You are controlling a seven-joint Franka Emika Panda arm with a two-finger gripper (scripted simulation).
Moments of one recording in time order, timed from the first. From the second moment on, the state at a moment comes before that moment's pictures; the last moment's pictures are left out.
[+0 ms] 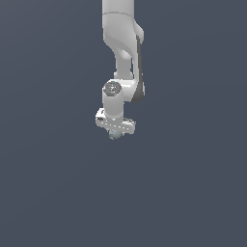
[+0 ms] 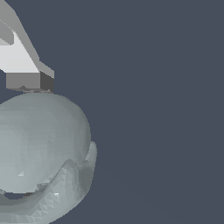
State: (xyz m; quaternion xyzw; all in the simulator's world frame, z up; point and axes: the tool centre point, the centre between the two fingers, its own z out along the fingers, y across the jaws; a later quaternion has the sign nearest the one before) arm -0.088 -0.042 0.040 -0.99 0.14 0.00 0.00
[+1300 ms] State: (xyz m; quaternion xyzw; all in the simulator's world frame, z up) arm 0.042 -0.015 0.061 -0.99 0.14 0.00 0.00
